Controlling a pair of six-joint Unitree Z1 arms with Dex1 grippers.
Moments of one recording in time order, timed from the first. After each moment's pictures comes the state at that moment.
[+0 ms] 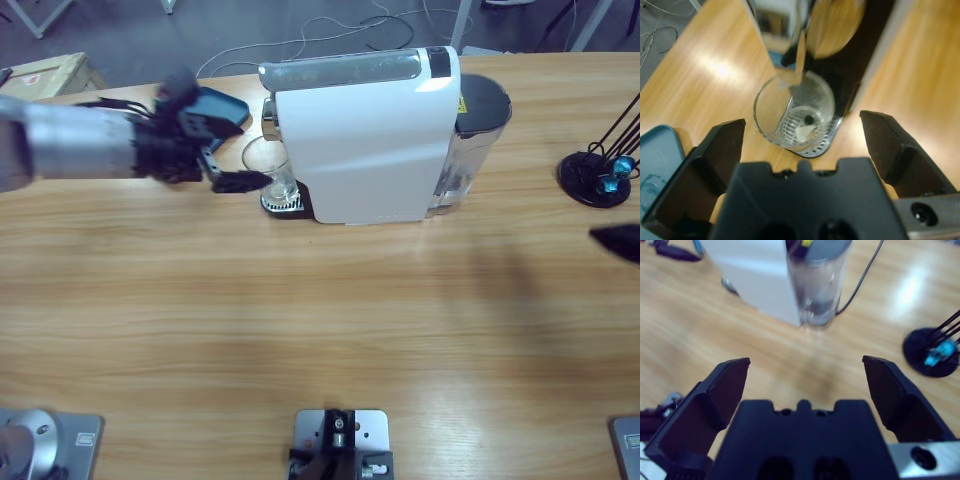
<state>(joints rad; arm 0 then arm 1) -0.58 1.68 -0.78 -0.24 -0.40 0.45 0.96 0.93 -0.69 0.40 -0.33 0.37</state>
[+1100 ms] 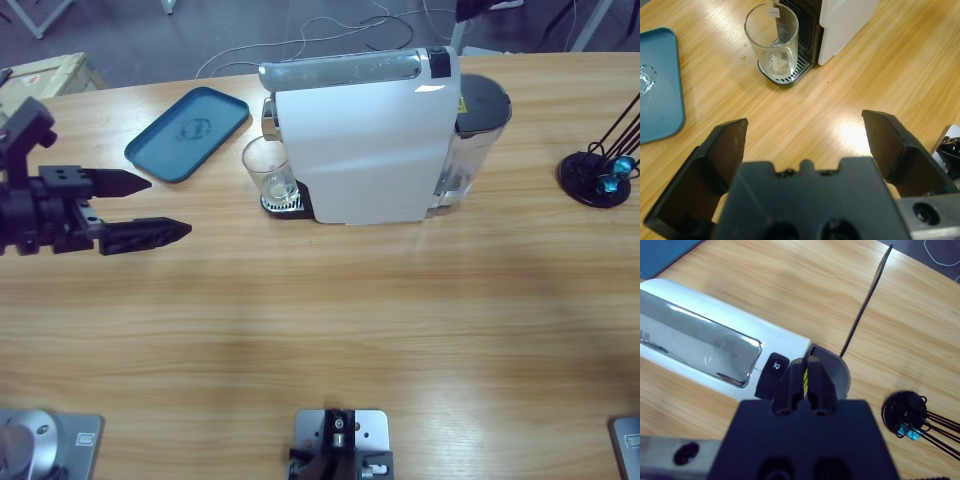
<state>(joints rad) -0.67 1.23 -0.70 0.19 -0.20 0.12 0.62 1.90 -1.91 0.99 -0.10 0.16</state>
